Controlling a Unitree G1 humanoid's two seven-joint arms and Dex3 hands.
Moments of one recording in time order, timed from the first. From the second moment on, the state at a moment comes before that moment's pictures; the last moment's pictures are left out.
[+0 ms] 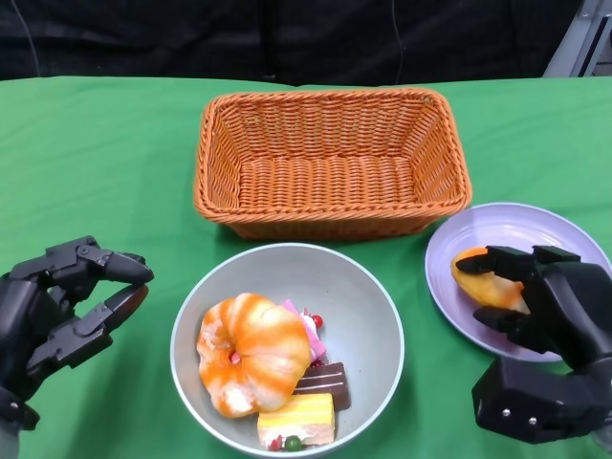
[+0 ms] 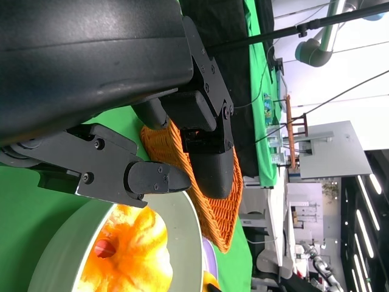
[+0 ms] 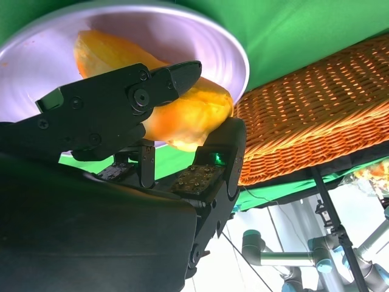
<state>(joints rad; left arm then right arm) -0.12 0.19 0.24 0.40 -0.35 -0.37 -0.54 -0.32 -0.31 0.29 0.69 -0.71 -0.40 -0.56</state>
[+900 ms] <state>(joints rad) -0.13 0.18 0.23 0.41 -0.36 -0.37 -0.54 -0.10 -0.27 0.32 0.08 -0.78 0.08 -0.21</state>
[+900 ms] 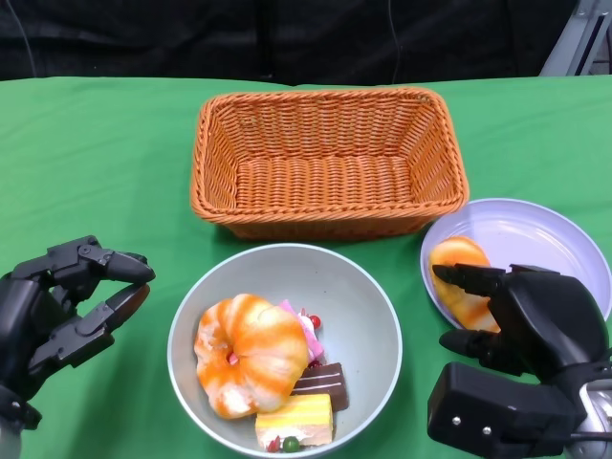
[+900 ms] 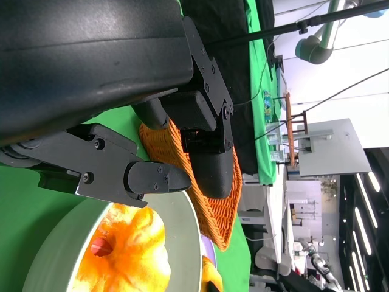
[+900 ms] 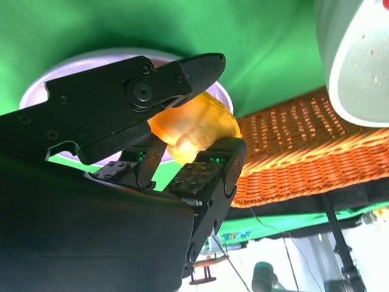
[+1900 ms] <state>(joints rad) -0.15 0.19 0.24 0.43 -0.36 -0.38 -0.56 -0.07 -0.27 0.33 -0.09 -0.84 0.29 0.01</state>
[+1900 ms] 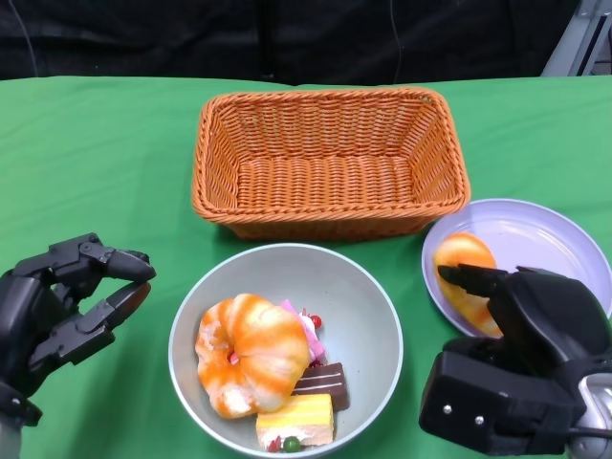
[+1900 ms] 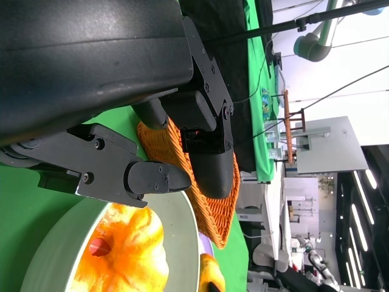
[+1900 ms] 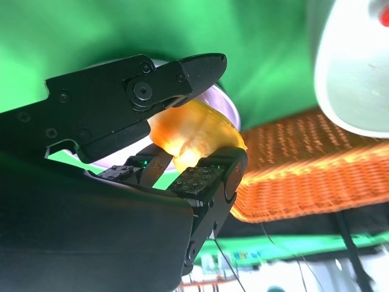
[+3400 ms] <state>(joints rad) -0.14 0.19 0.25 0.43 -0.36 -0.37 -0.55 -0.14 -0.33 0.31 0.01 -0.69 0.27 0.21</state>
